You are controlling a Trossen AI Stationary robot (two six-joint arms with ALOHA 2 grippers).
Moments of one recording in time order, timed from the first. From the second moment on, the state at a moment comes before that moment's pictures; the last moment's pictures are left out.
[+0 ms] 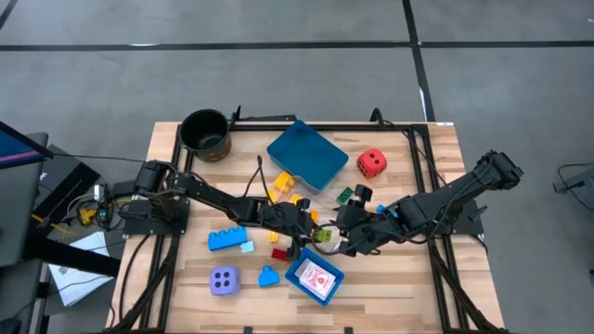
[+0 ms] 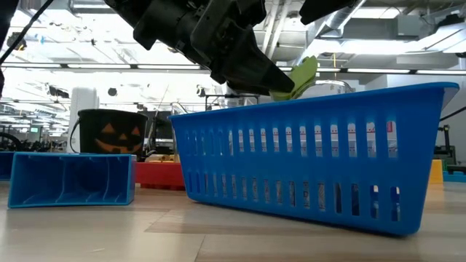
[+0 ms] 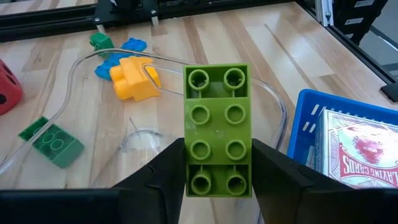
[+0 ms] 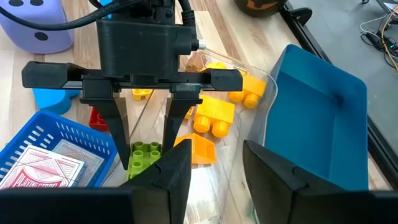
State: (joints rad) left arm -0.17 1.84 1.05 0.29 -0.03 0.07; right arm 0.46 1.46 1.27 -0.75 0.68 0.44
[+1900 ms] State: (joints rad) left arm -0.17 1.84 1.05 0.32 -0.03 0.07; right arm 0.46 1.46 1.27 -0.75 0.68 0.44
